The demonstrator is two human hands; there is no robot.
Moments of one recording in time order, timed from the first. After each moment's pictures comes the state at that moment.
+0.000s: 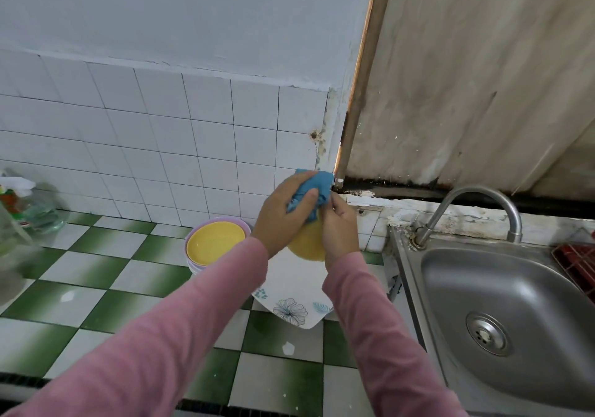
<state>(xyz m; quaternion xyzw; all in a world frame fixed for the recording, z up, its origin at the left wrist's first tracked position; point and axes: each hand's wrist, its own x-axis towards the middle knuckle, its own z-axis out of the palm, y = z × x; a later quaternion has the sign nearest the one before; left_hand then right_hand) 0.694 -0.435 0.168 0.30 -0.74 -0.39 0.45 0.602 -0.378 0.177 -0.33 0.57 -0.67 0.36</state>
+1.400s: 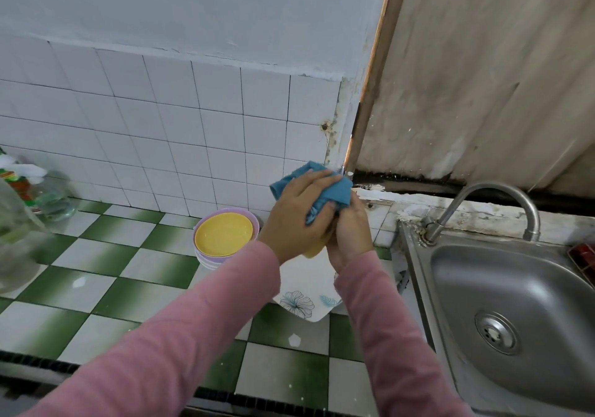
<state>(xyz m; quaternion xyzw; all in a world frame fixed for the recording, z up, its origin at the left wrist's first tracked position) 0.698 -0.423 0.161 0.26 -0.84 -0.23 0.42 0.605 -0.377 0.175 -0.22 0.45 -0.71 0.49</state>
